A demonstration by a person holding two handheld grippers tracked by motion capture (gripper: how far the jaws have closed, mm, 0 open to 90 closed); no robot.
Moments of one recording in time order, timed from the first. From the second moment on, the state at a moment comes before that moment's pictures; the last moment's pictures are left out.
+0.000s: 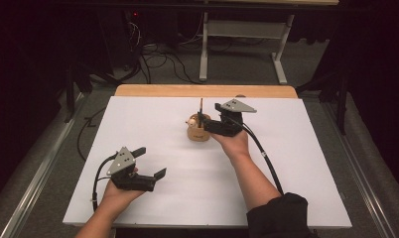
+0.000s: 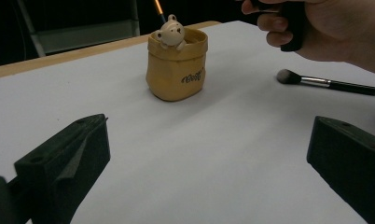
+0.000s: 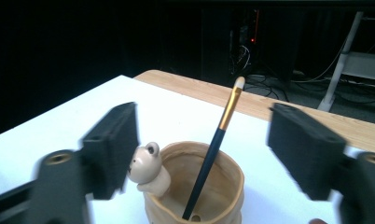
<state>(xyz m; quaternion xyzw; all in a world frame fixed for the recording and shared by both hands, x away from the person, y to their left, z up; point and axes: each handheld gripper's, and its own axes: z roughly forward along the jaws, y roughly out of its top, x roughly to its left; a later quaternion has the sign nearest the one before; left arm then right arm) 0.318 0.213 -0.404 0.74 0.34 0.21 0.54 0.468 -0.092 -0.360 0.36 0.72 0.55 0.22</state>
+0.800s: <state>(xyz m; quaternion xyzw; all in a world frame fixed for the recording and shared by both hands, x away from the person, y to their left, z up) 0.318 0.215 -0.403 0.73 0.35 0.21 0.55 0.441 -0.115 -0.367 0.37 0.73 0.54 0.21</state>
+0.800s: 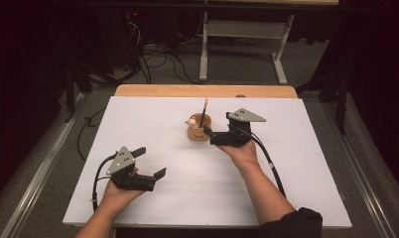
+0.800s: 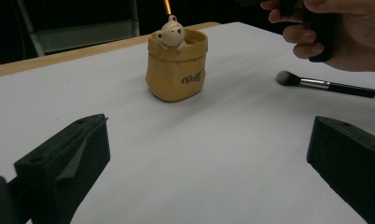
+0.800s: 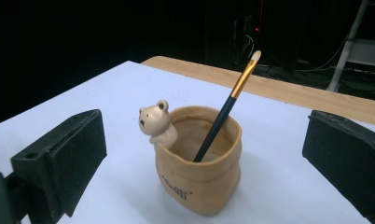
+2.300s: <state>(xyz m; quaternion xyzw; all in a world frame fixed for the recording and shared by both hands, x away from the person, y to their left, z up) 0.320 0.216 -0.405 0.73 0.35 0.21 0.54 0.373 -0.180 -0.384 0.35 0.73 0.54 0.24</state>
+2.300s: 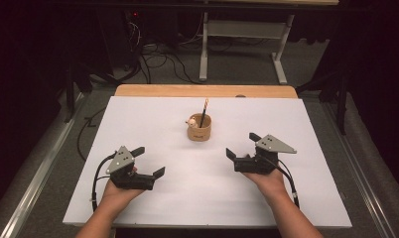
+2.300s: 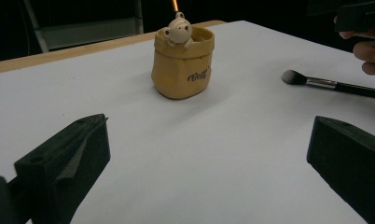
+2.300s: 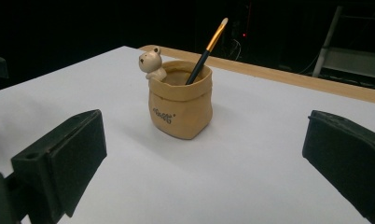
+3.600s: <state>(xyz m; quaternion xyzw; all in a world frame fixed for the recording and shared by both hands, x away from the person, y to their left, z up) 0.318 0.214 -0.404 0.73 0.34 0.21 0.55 0.342 -0.222 -0.383 0.37 0.71 0.53 0.27</state>
